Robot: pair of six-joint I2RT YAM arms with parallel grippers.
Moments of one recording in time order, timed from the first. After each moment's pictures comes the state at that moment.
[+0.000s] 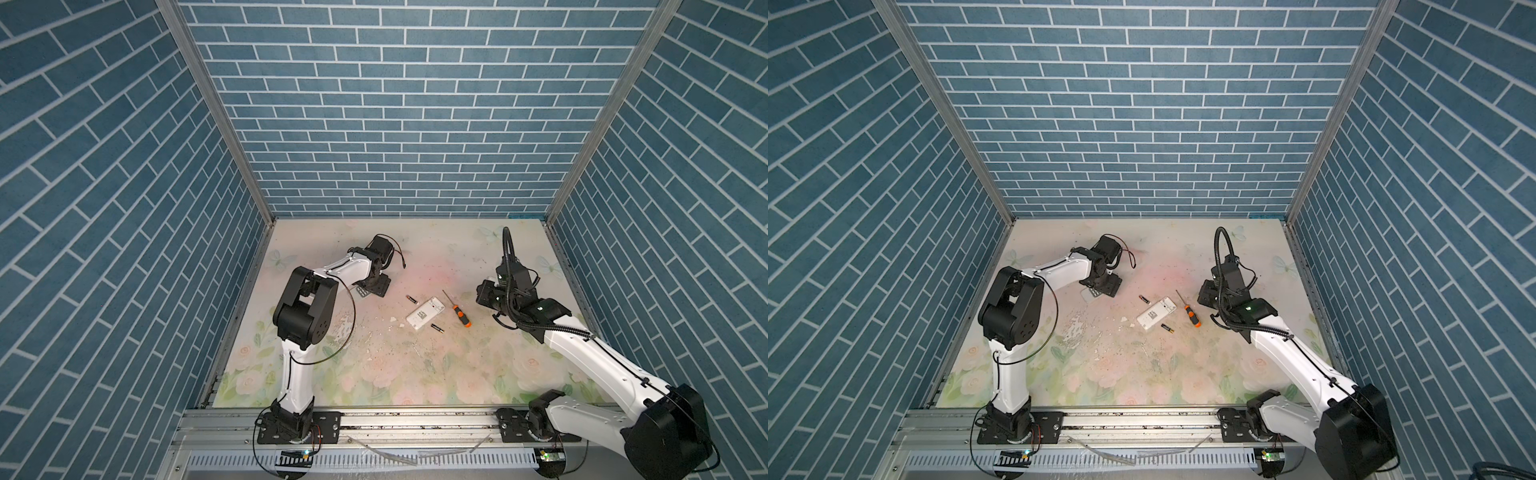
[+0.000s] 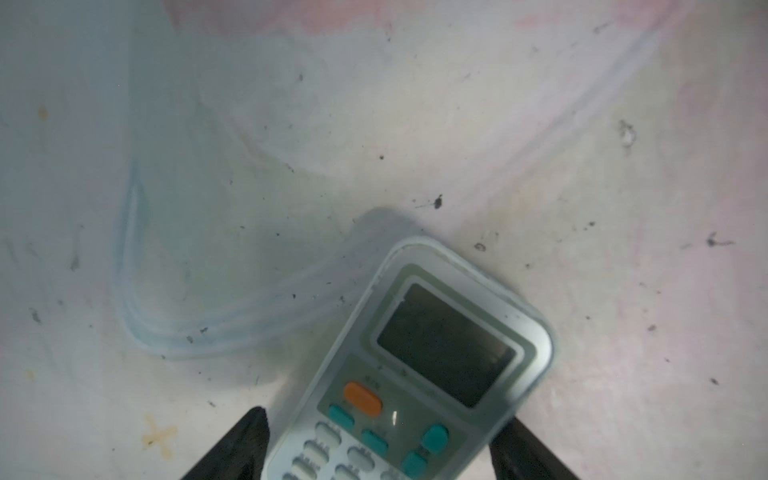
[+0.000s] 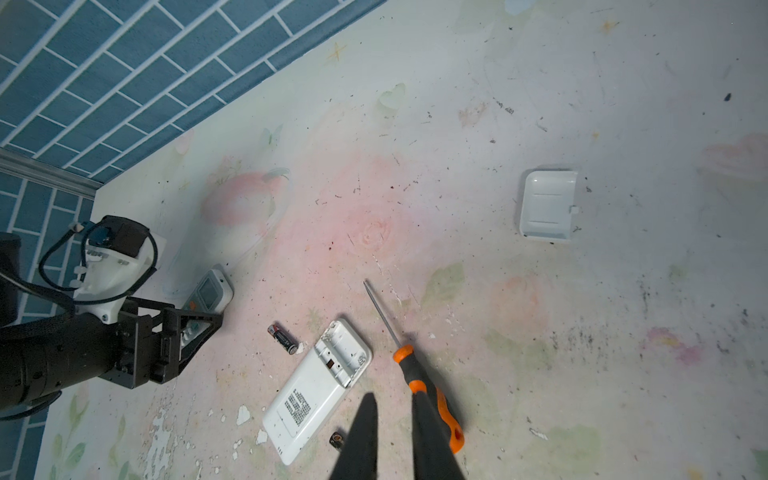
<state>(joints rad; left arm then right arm) -0.44 2.05 1.46 -0.69 -0.20 -0.05 0.49 1.12 0.79 -0.40 0.09 0.68</state>
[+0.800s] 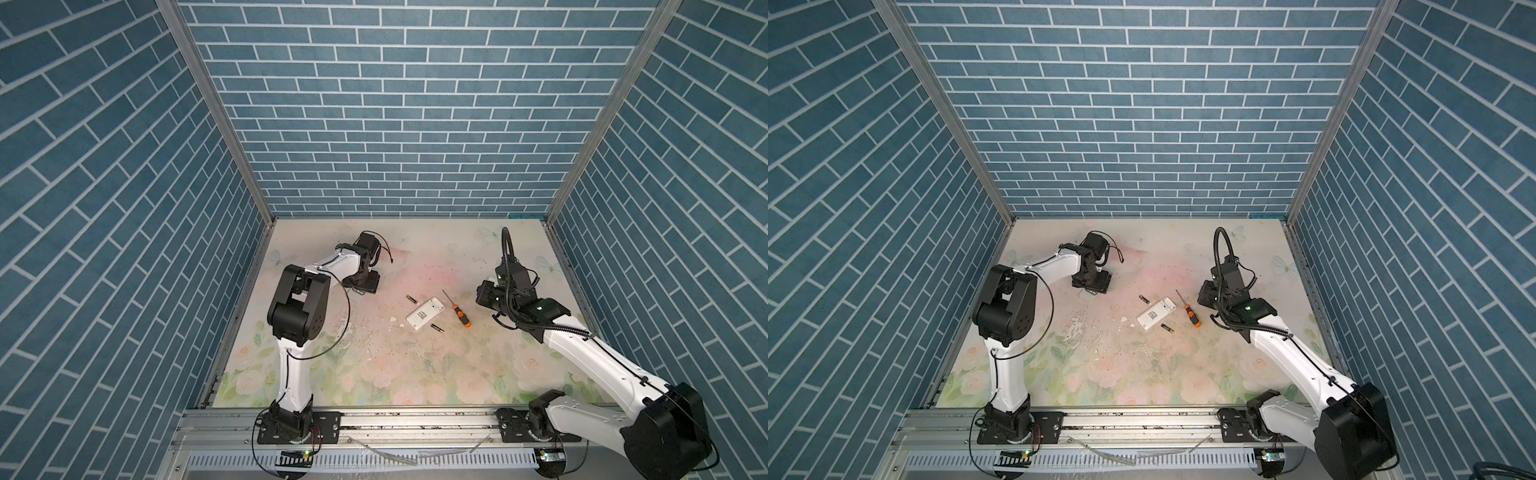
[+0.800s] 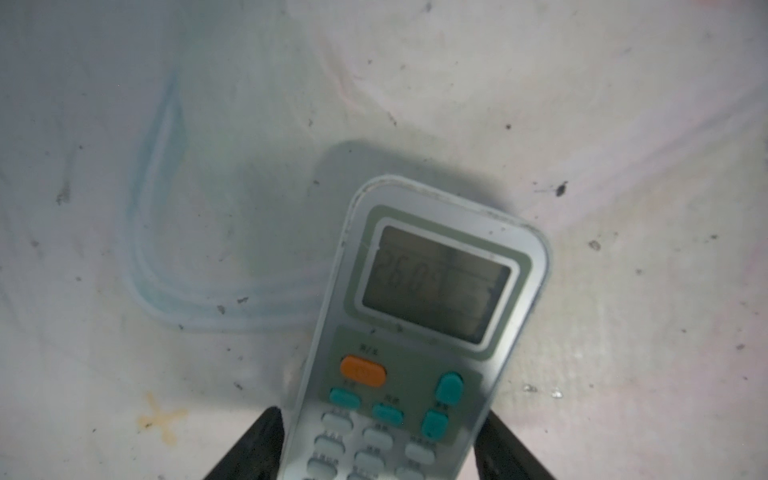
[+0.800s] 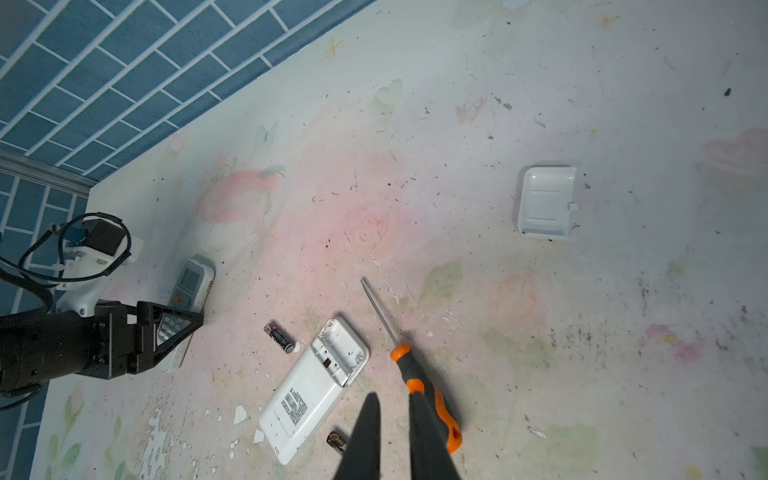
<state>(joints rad) -0.35 2.07 1.49 -0.76 -0.09 -0.13 0.49 1.13 0.79 -0.40 0.09 0.68</state>
